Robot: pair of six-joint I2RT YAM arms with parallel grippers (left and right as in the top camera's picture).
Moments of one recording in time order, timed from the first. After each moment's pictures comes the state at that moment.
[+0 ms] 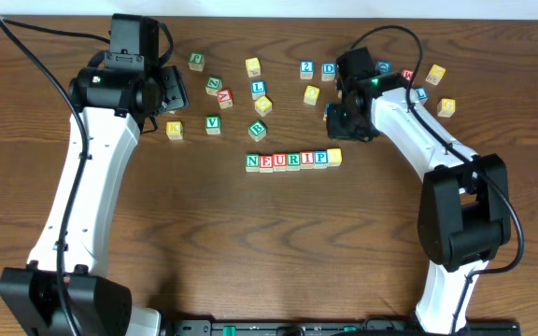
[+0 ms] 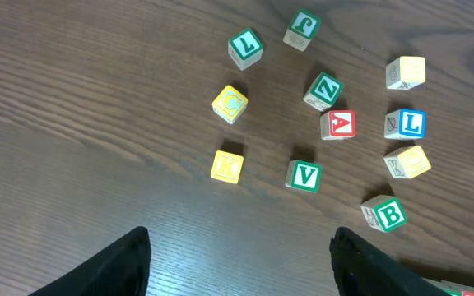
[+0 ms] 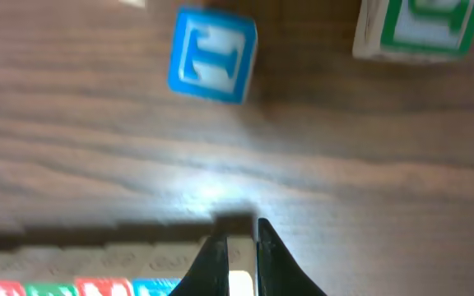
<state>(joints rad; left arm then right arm) -0.11 1.63 1.60 -0.99 -0.14 -0.36 0.30 2.05 1.57 -0.82 -0.03 0.32</state>
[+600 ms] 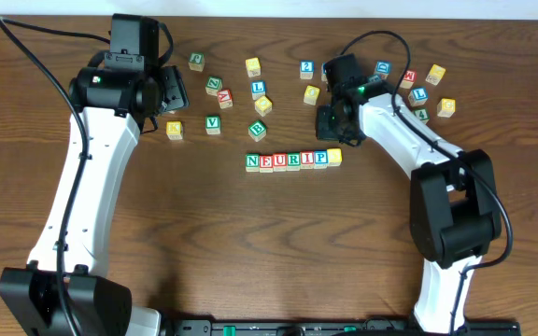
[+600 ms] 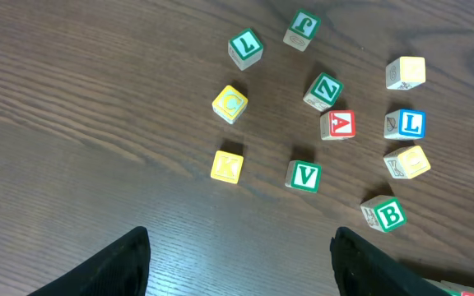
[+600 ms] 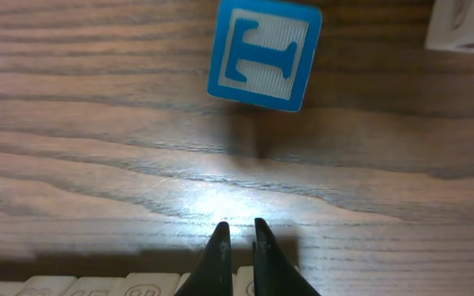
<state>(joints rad) -0.11 1.63 1.60 -0.99 -0.14 -0.36 0.35 2.09 1.54 -0.74 -0.03 0.40</state>
